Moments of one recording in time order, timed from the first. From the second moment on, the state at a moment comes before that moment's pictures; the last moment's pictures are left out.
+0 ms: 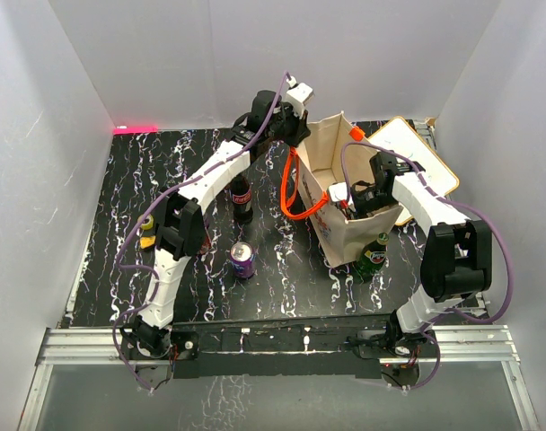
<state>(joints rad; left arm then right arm) -0.57 2.28 2.19 -0.25 0.30 0.05 0.10 1.62 1.23 -1.04 -0.96 -1.73</state>
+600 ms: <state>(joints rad) -0.57 2.27 2.18 -0.25 0.31 0.08 0.10 1.62 1.23 -1.04 -0.96 -1.70</state>
